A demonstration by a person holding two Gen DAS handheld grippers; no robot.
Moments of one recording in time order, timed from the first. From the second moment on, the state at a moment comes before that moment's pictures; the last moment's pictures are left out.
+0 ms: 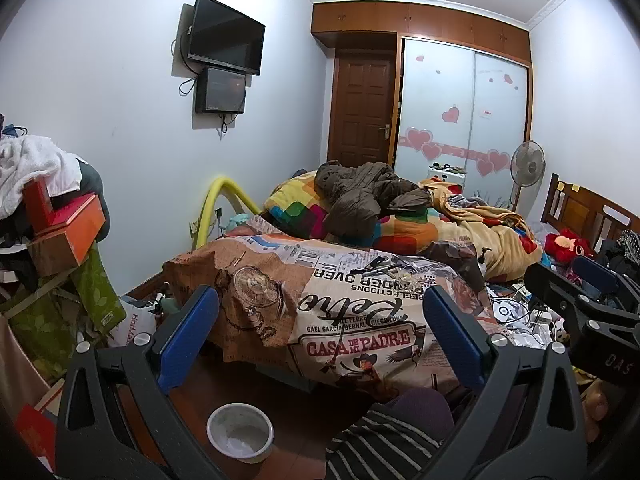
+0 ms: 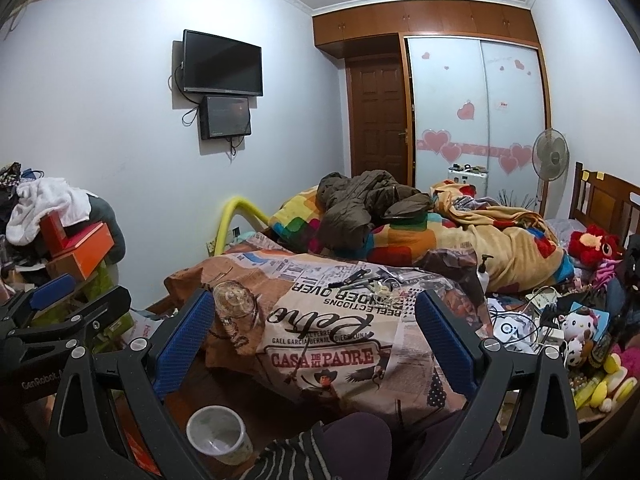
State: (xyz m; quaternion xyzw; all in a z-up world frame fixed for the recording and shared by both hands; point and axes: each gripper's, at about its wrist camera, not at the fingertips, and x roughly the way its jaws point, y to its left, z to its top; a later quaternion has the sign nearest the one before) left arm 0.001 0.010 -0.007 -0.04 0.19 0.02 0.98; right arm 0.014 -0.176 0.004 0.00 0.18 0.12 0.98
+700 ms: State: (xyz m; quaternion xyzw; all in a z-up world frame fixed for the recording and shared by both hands) left arm 0.000 0.013 -0.011 -0.04 0.19 0.02 0.98; right arm 0.014 -0.172 0.003 0.00 0.19 0.13 0.97
